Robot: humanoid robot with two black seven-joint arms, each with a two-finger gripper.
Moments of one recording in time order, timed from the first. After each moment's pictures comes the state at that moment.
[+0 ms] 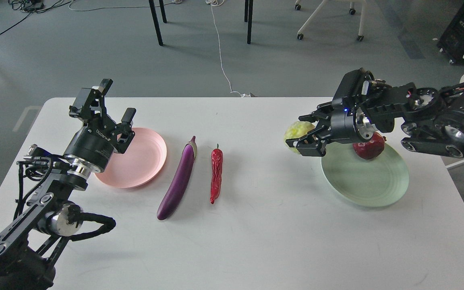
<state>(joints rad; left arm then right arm) -0.16 0.31 -1.19 -1.38 0.71 -0.08 -0.33 1.67 -0.42 -1.05 1.10 -1.18 -0.30 0.49</state>
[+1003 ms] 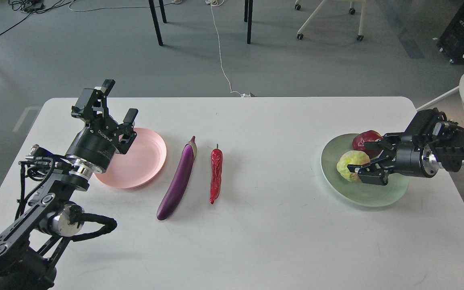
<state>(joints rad) -0.17 0.31 -1.18 -1.39 0.71 -0.08 -0.33 1.41 -0.61 -1.02 1.04 -1.27 -0.42 0.49</state>
